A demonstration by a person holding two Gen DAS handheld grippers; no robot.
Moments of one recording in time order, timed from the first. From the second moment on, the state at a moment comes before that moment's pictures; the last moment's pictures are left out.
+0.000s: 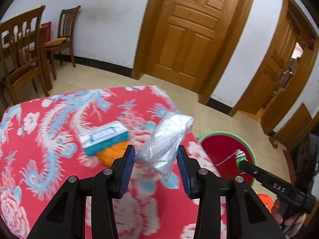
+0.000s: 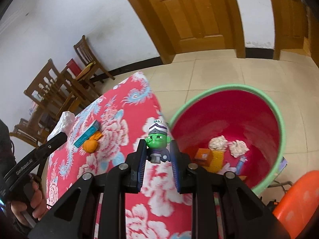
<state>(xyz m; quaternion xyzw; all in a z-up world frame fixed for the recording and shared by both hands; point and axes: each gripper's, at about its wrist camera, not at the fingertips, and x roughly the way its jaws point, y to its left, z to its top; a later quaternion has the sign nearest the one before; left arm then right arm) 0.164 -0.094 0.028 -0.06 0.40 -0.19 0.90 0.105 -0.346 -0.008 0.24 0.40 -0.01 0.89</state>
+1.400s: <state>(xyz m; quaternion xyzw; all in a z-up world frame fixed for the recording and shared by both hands) 0.148 -0.235 -0.020 0.00 0.45 -0.27 0.85 0.066 -0.427 -0.058 0.32 0.42 -0.08 0.85</state>
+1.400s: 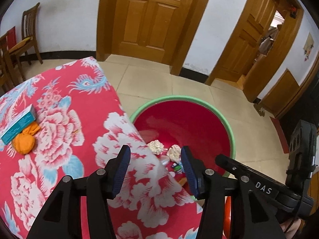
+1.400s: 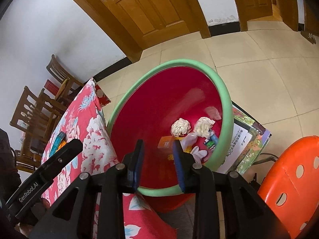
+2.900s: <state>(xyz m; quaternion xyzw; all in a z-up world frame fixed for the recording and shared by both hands) 0.259 -0.077 -0.045 -0.06 0.47 0.03 0.88 0.090 -0.377 -0.043 0.29 0.42 -0.05 0.86</state>
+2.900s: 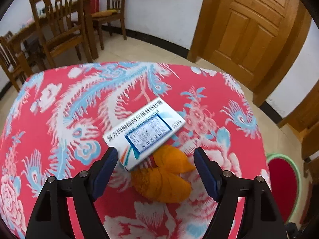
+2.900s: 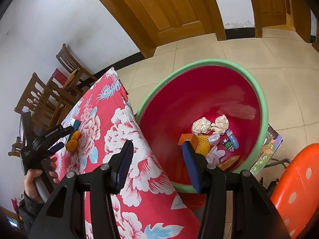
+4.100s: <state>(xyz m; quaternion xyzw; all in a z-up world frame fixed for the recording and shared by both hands) 0.268 -0.031 -0.047 -0.02 0.46 -0.01 0.89 0.116 -0.322 -0.030 0.25 0.44 -0.01 0.87</state>
